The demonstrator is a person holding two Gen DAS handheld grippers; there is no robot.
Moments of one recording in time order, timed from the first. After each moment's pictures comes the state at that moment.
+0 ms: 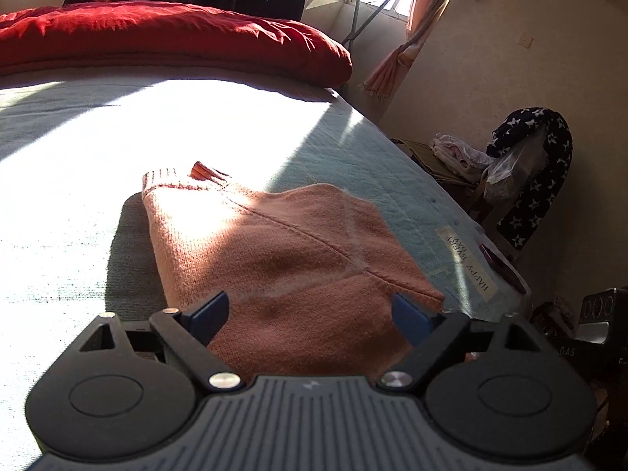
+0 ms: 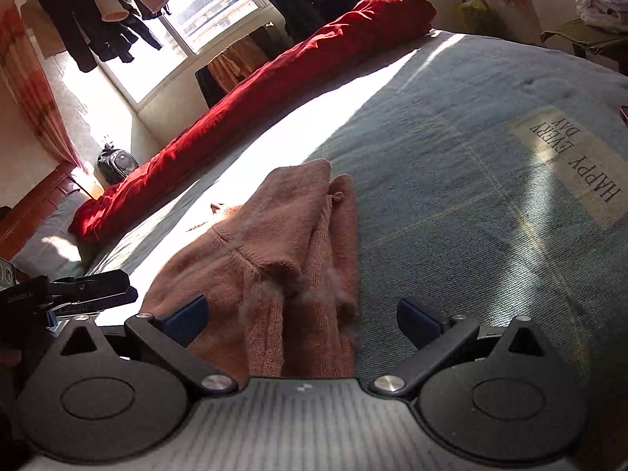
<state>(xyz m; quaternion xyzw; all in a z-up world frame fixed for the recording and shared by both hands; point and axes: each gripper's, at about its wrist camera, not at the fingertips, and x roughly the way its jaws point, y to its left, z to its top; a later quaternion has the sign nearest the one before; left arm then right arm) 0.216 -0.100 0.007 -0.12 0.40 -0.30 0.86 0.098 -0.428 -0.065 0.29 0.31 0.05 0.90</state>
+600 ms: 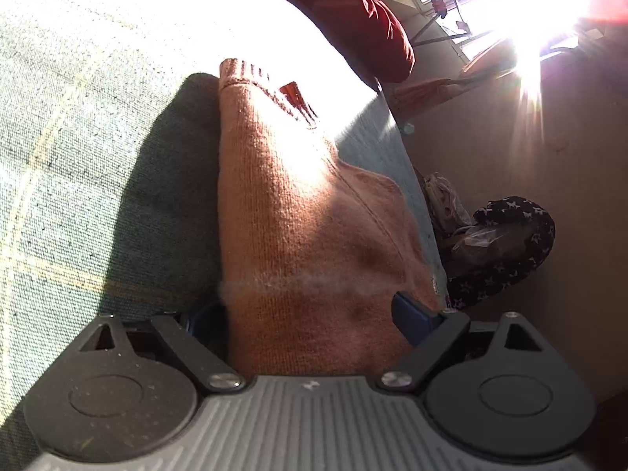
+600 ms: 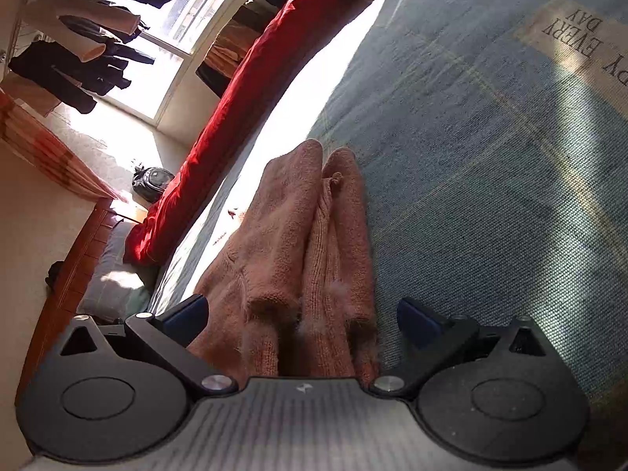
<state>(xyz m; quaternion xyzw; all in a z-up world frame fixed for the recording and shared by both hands) 0.278 -0.070 -0.082 -0.31 0.49 -0.32 0.75 0.149 -0.467 -0.100 0.43 0.35 0.13 0.82</state>
